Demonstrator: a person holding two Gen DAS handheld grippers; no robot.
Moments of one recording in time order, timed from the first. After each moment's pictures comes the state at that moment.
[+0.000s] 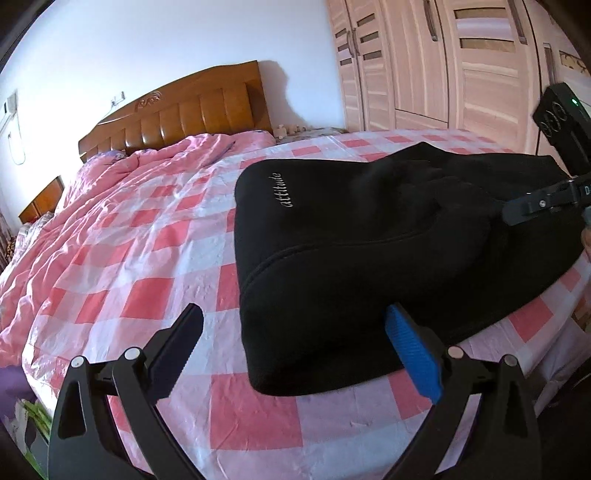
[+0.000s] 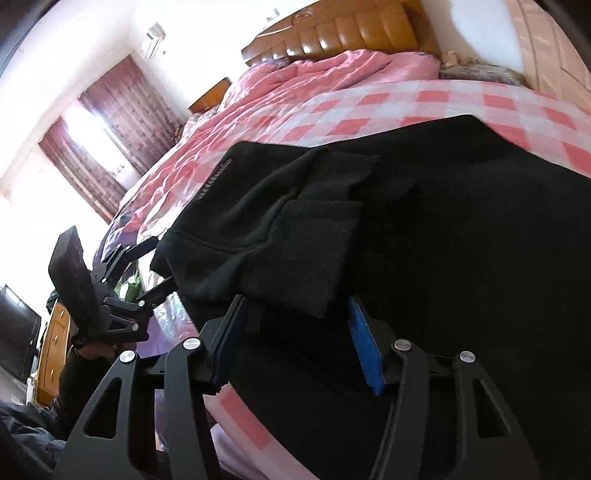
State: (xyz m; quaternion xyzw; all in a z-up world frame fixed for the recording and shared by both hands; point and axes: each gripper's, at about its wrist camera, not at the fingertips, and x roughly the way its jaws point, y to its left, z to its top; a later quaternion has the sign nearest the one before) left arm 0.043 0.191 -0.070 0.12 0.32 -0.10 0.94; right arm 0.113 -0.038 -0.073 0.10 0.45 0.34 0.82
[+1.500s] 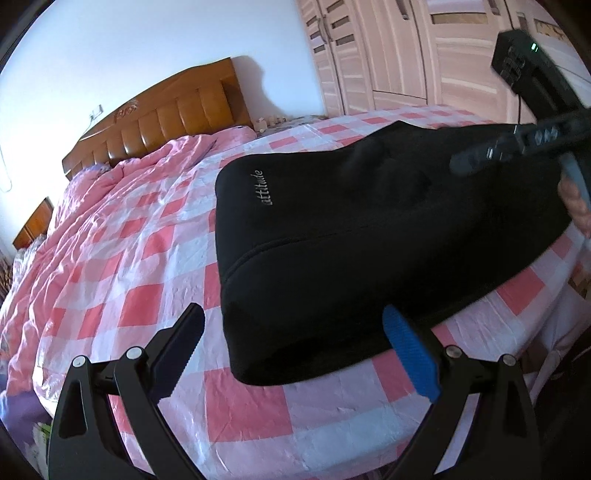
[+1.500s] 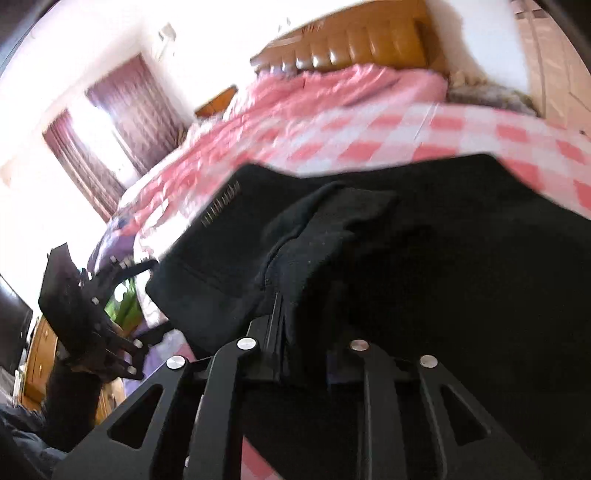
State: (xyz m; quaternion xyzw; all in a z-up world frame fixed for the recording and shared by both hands) left arm 0.038 0.179 -0.072 0.17 0.33 -0.12 0.92; right arm 0.110 -0.044 -0.059 0.09 0.40 0.33 0.85
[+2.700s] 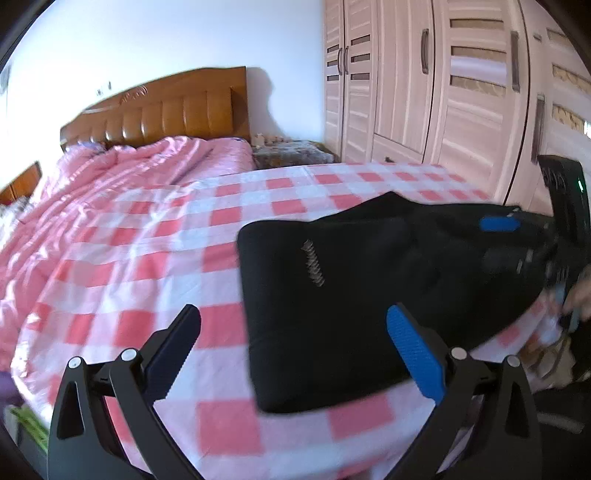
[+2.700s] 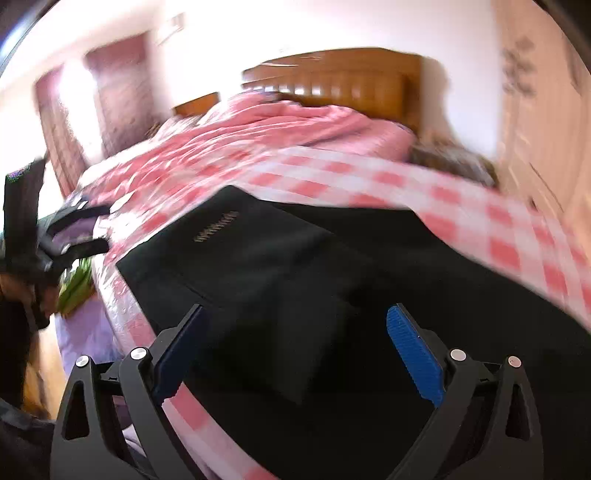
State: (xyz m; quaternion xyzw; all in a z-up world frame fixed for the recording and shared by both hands) left arm 0.060 0.183 -0.007 0.05 0.32 -0.16 0.93; right arm 0.072 -0.047 -0.025 -0.06 0.34 0.27 0.90
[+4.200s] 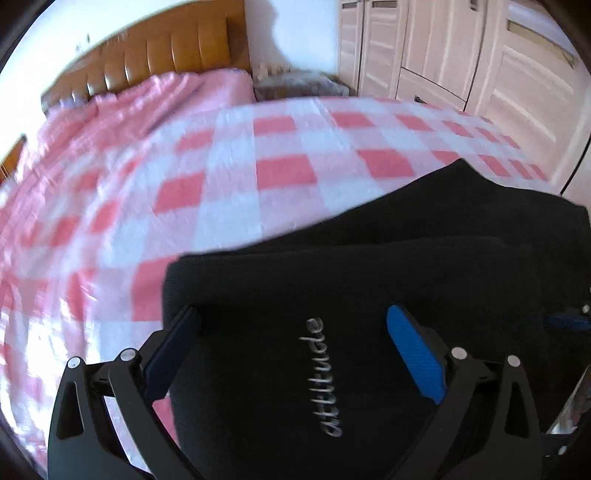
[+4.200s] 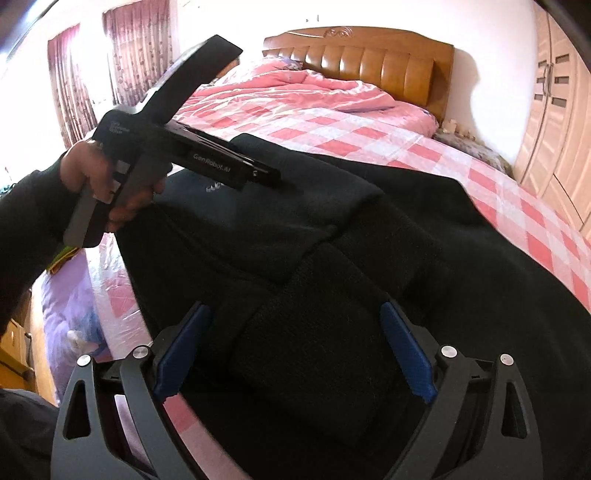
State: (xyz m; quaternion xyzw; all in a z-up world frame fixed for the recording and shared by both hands) left arm 0.213 0.120 -0.055 0.09 0.44 -0.12 0.89; right arm 0.075 -0.027 -0.065 -0.10 0.38 0.27 0.88
